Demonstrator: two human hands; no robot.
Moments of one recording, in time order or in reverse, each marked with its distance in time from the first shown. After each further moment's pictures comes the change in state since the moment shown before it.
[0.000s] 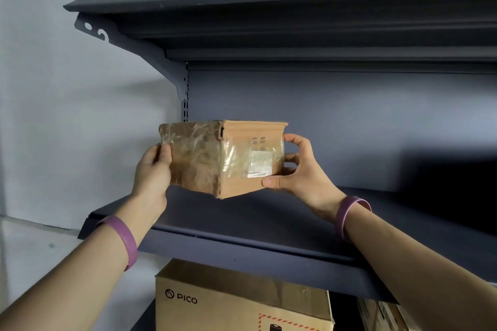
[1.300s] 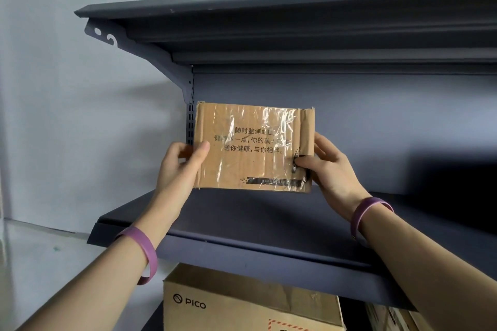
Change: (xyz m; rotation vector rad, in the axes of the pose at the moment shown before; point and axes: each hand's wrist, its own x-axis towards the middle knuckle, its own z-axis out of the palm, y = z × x) left_hand -0.032 0.016 0.007 0.141 -0.246 0.216; right_hand 0.006 -0.002 -0.016 0.178 0.181 -0.046
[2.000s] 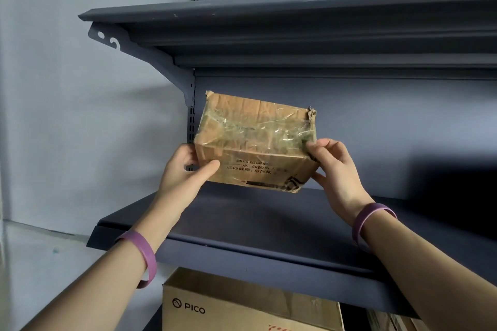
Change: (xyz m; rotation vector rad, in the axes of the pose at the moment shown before) left_hand 0.002 -0.003 0.000 0.100 -0.086 0.055; right_hand 0.002 -0.002 0.001 0.046 0.177 0.022
